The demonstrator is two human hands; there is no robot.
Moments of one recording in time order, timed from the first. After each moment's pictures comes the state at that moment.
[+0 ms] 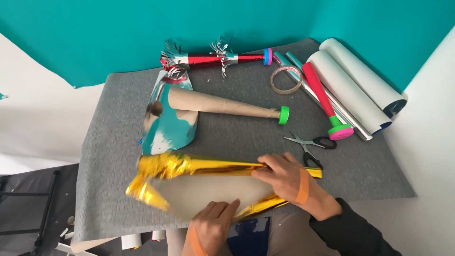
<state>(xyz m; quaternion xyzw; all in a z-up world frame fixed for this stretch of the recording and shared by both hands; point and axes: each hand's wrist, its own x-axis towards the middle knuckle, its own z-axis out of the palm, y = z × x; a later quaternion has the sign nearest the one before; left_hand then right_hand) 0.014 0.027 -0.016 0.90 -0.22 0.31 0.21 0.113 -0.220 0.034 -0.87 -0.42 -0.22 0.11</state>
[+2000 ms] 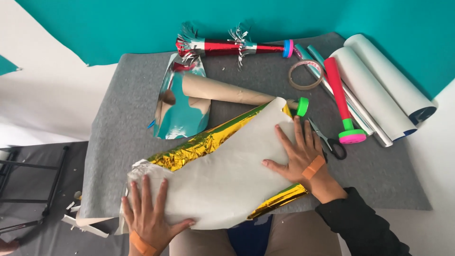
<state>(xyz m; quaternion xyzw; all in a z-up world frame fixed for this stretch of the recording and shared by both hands) -0.025 0.154 -0.036 0.95 0.01 0.30 -0.05 0.162 -0.231 -0.013 -0.98 -0.17 -0.04 0.06</state>
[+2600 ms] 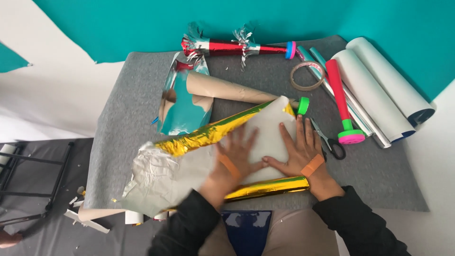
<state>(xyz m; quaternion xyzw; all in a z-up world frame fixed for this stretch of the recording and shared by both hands) 0.141 -0.021 -0.024 0.99 -0.10 -0.05 0.04 0.164 -0.238 -0.028 -0.98 -0.16 -0.04 0.07</state>
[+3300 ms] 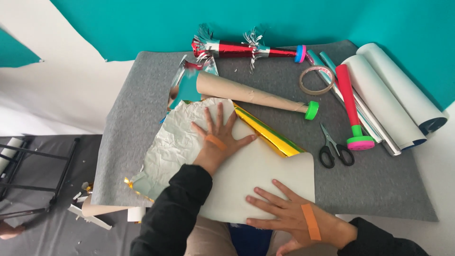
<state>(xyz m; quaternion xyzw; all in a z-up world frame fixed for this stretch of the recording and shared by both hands) 0.184 0.028 0.040 0.99 0.05 -0.14 0.06 0.071 -0.223 0.028 -0.73 -0.65 -0.20 -0.05</state>
